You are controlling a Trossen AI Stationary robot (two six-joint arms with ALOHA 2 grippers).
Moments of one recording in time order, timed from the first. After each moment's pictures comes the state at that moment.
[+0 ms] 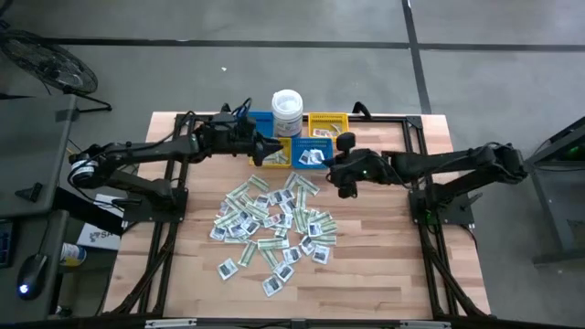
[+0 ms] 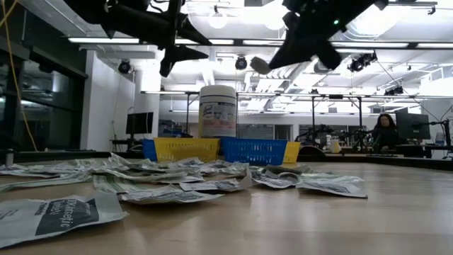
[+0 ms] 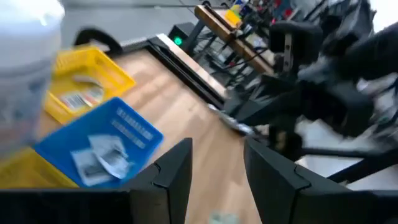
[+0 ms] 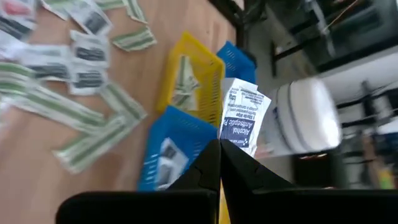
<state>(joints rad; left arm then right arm) 0.38 1.22 0.81 0.20 0.21 -0.63 -0.05 1.29 0.89 -0.16 0.41 -0.70</state>
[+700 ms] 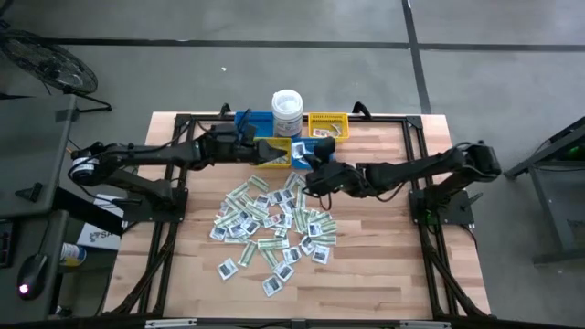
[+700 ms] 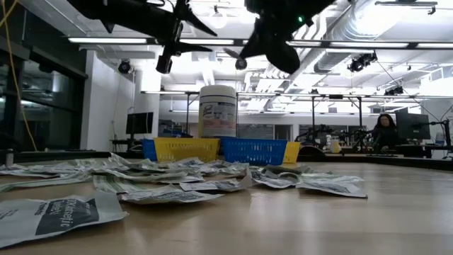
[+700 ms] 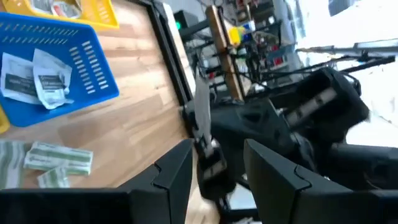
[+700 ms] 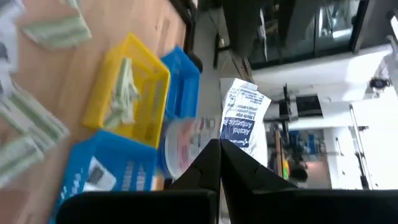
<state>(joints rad) 0.25 1.23 0.81 0.23 0.09 -1.19 0.07 1.54 1.06 0.02 0.73 -0.92</state>
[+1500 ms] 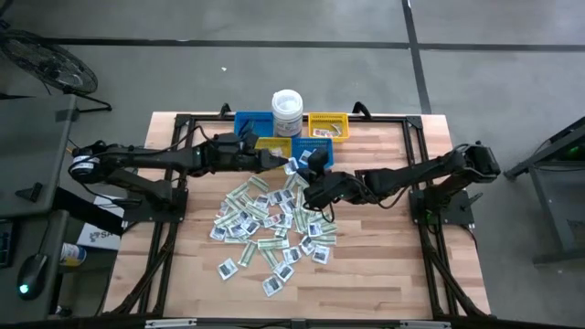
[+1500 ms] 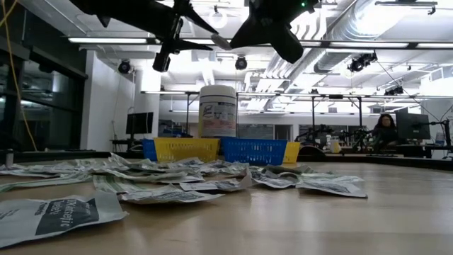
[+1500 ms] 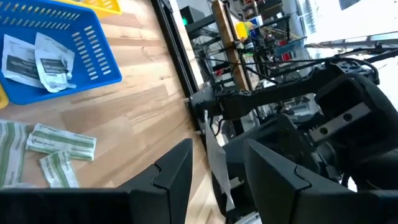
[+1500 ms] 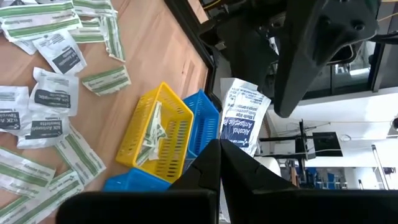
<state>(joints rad) 0.17 1.23 0.81 0.20 -0.01 -1.19 0.13 1.55 1.10 -0.01 0.63 -0.93</state>
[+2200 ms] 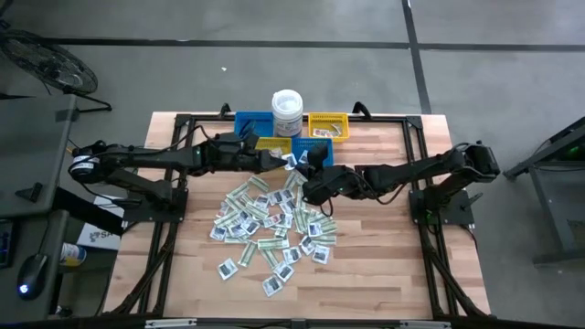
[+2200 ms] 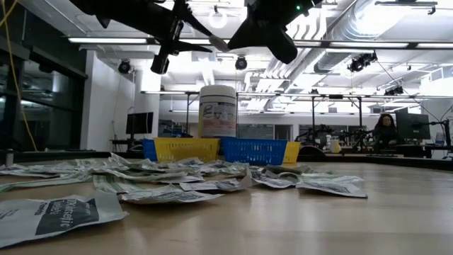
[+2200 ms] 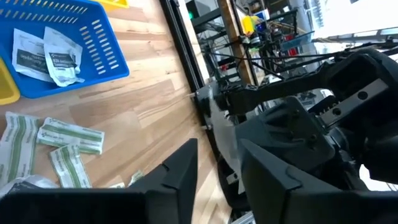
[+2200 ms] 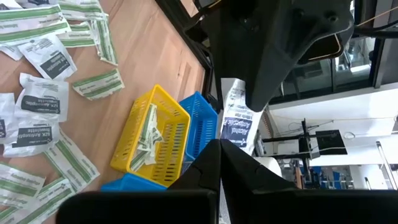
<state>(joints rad) 0.17 1.23 0.81 0.17 0.02 -1.18 0.09 1.55 1.10 0.02 0.59 -0.92</state>
